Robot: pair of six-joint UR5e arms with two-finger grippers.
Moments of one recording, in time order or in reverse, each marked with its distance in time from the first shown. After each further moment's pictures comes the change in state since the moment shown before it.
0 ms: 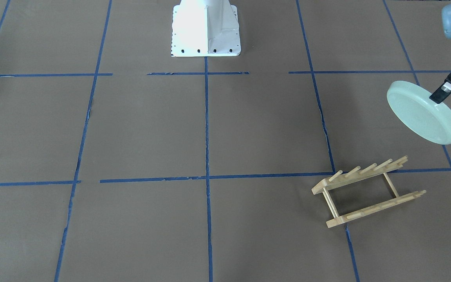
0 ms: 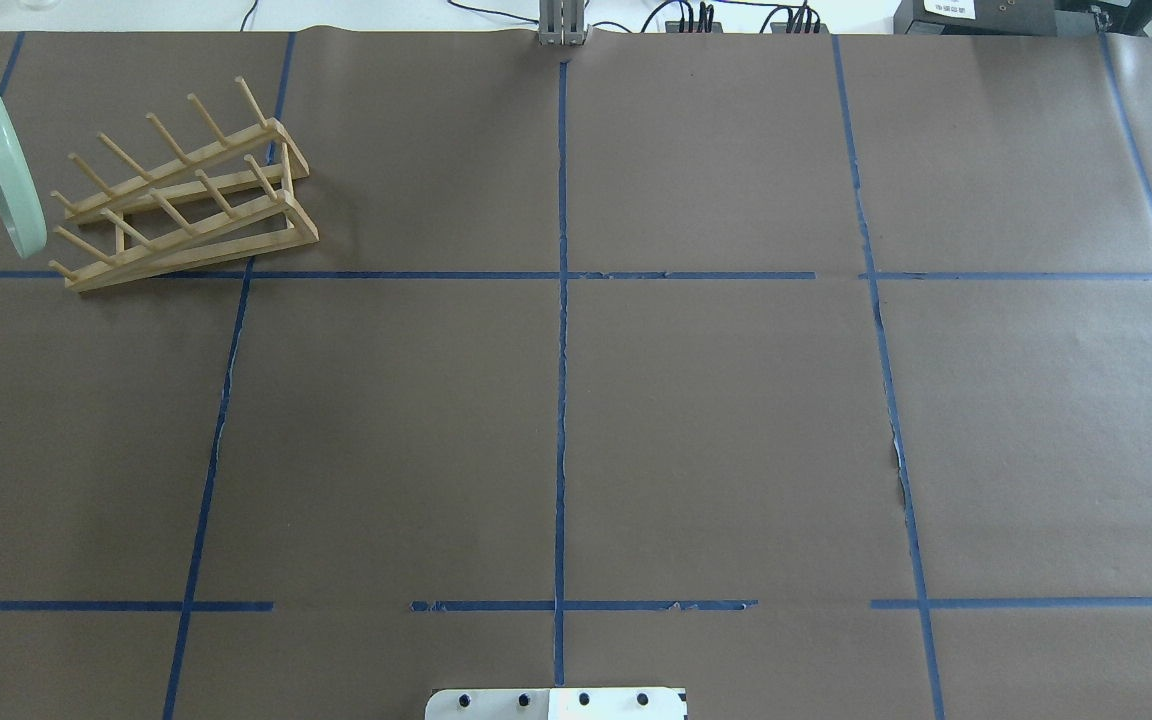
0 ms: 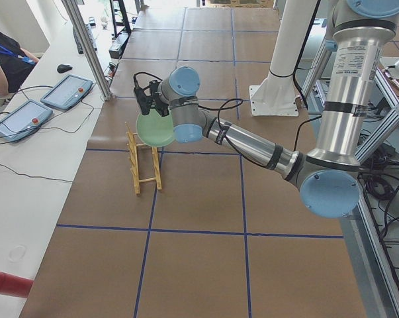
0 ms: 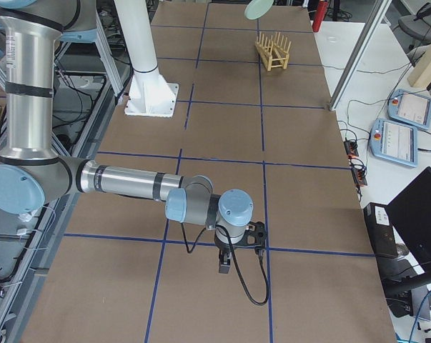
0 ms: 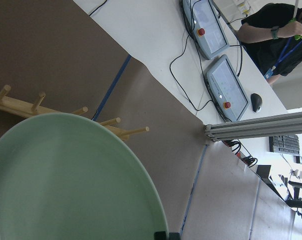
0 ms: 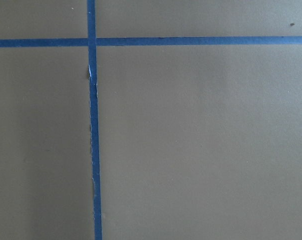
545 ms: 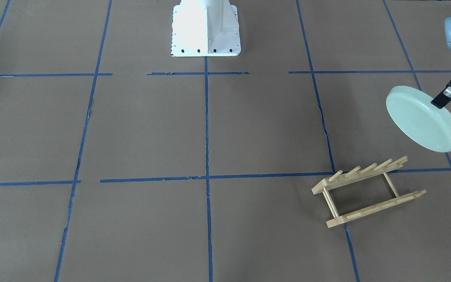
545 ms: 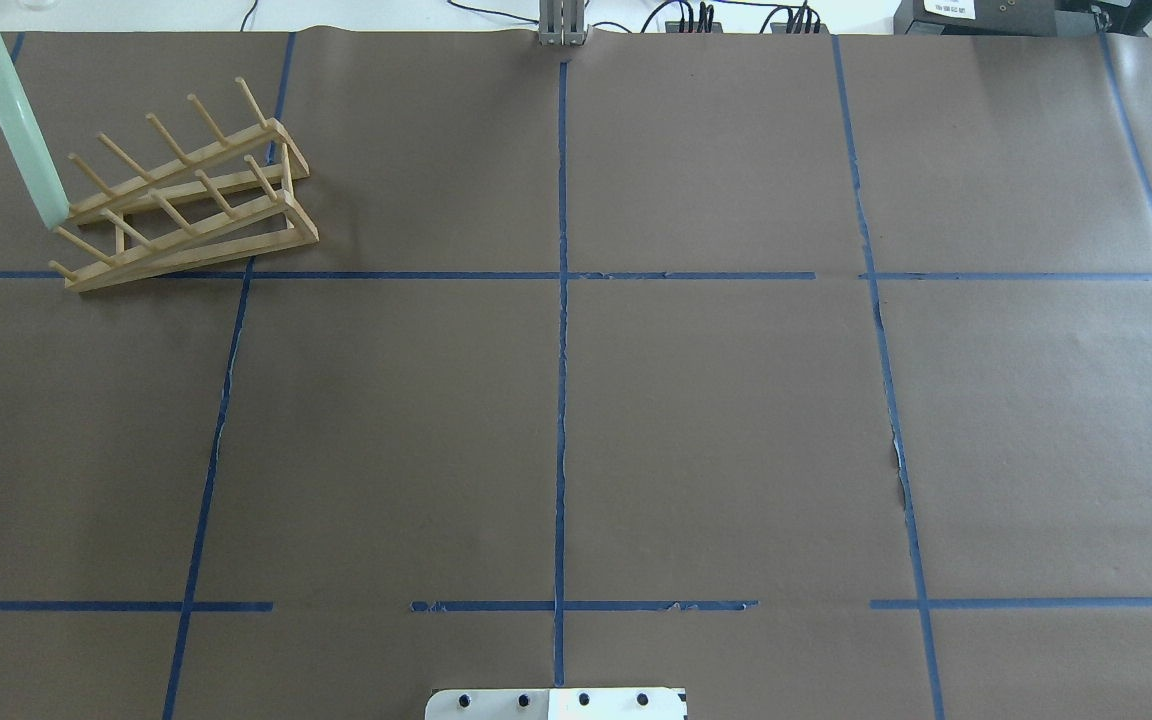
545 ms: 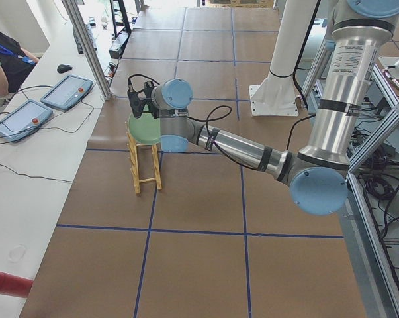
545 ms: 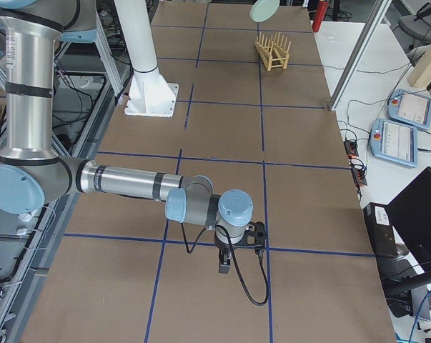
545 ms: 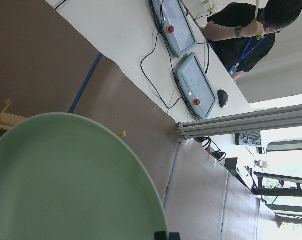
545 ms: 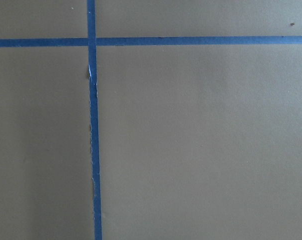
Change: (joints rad) left arm -0.003 -0.069 0.147 -0.239 -0.004 -0.023; right arm 0.000 0.000 0.000 -0.001 0.000 0.000
